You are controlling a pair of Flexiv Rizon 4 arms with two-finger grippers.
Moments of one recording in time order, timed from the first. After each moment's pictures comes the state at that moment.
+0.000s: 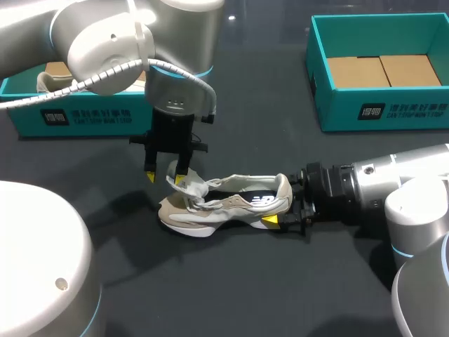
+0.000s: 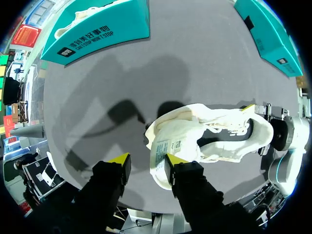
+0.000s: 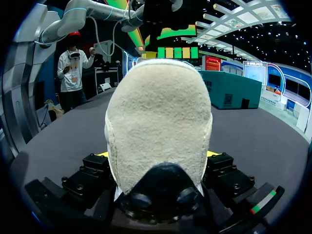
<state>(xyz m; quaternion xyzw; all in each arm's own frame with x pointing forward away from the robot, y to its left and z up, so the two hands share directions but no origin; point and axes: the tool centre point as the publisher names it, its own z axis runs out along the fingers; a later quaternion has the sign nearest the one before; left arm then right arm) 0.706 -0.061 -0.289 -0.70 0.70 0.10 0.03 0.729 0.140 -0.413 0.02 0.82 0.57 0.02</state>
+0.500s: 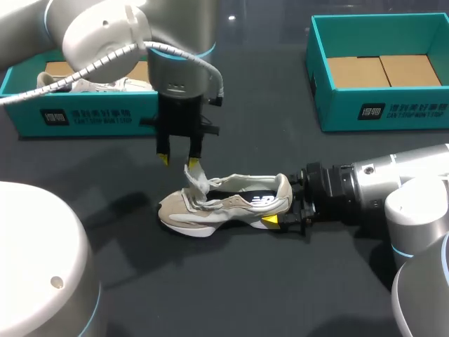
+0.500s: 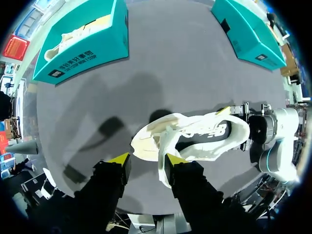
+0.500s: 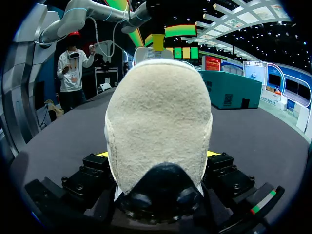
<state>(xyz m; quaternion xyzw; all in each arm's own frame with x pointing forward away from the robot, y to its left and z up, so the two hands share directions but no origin) 0.725 -0.089 -0.260 -0.67 0.74 0.04 0.02 0.729 0.140 -0.413 0.02 0.82 0.57 0.02</state>
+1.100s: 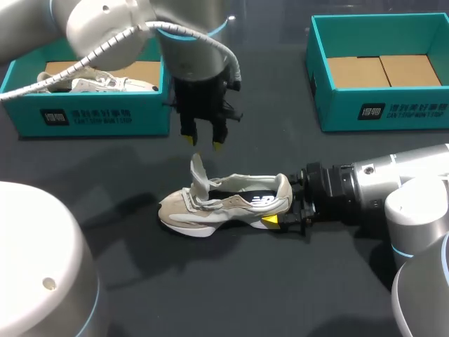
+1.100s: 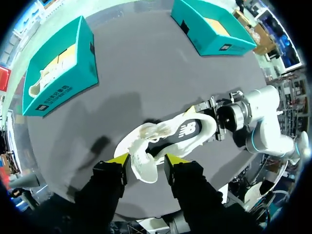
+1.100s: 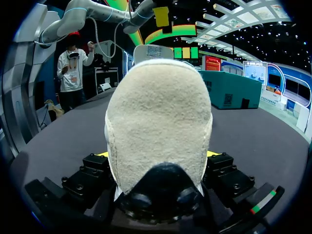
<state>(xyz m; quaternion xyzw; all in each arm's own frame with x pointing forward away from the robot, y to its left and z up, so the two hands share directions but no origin) 0.734 -0.142 -0.221 -0.57 0.82 -0.03 0.00 0.729 0.140 -0.413 0.02 0.82 0.57 0.02</state>
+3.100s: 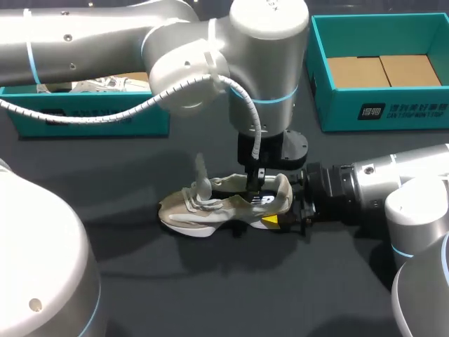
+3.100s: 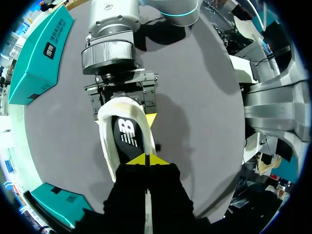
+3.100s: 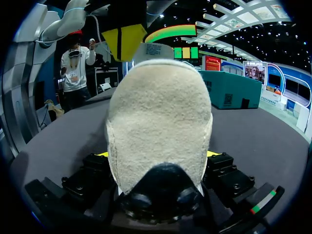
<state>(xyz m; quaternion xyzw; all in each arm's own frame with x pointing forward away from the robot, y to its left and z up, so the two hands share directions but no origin) 0.692 -0.220 -0.302 0.07 1.00 0.00 -0.01 0.729 0.140 -0.413 0.02 0.82 0.57 0.02</state>
